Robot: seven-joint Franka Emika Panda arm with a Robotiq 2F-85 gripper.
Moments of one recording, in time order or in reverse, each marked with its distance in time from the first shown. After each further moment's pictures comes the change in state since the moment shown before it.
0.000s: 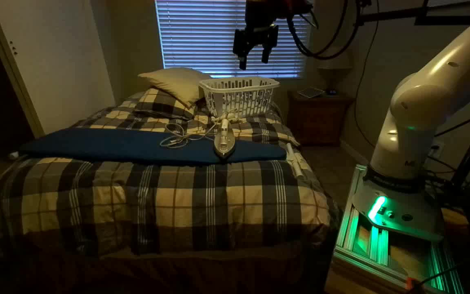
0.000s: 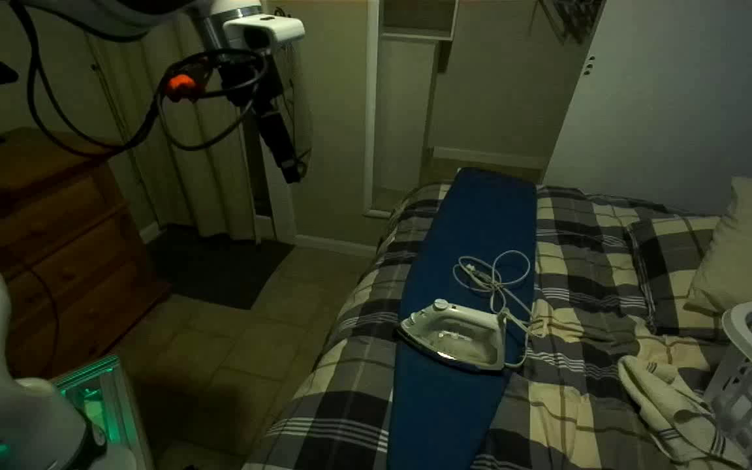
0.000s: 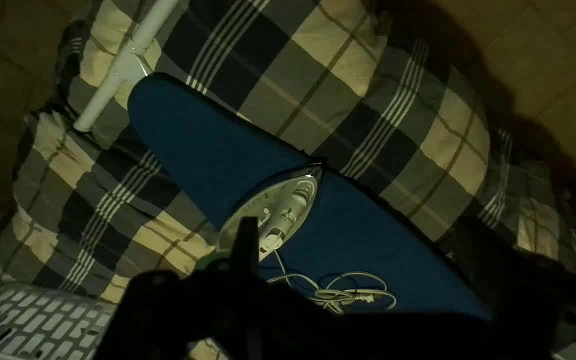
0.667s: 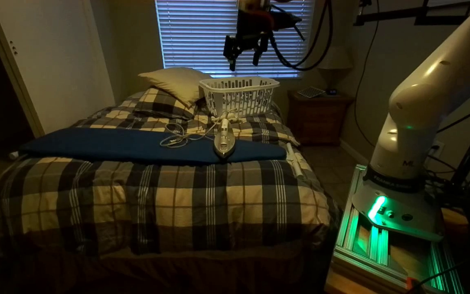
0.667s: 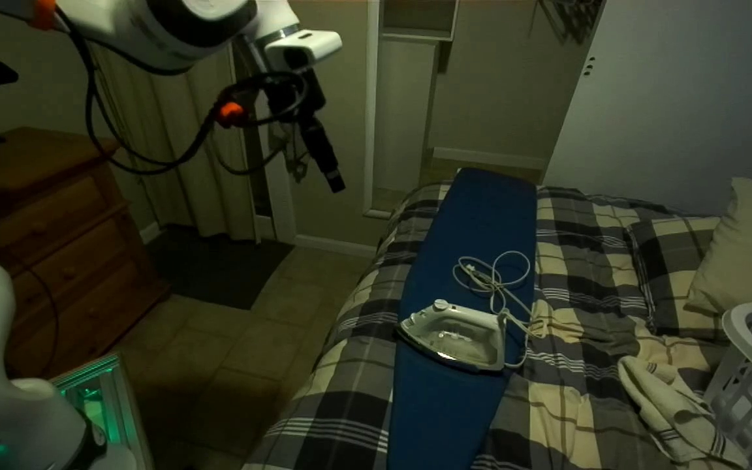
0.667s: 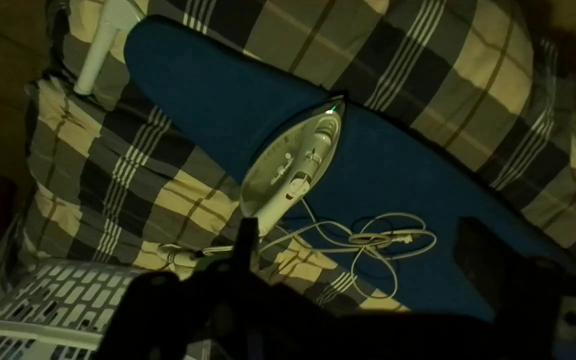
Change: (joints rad) arm -0.067 0.110 -0.012 0.000 -0.118 0.212 0.128
